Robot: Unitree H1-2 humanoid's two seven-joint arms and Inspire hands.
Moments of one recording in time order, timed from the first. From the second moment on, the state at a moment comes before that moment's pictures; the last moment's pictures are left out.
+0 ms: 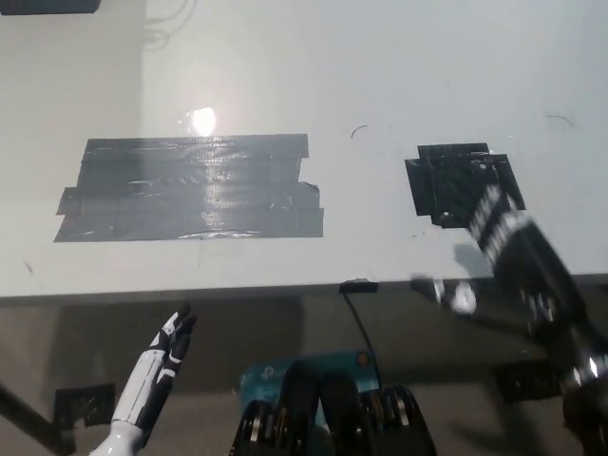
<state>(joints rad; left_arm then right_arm) -0.02 0.17 -0.05 0.14 0.15 -0.17 -0.04 -0.13 -0.21 0.11 -0.44 0.24 0.36 0.08</state>
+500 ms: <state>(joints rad) 0.01 0.17 -0.06 0.14 0.15 -0.17 -0.04 0.06 -0.16 0.12 -0.12 0.09 0.14 0.05</state>
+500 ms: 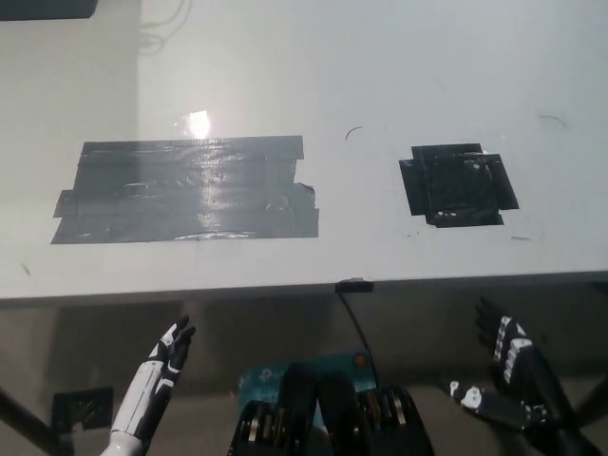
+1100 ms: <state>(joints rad) 0.02 0.17 -0.06 0.14 0.14 -0.20 -0.04 0.05 -0.14 0.12 0.05 -0.01 -0.08 0.05</state>
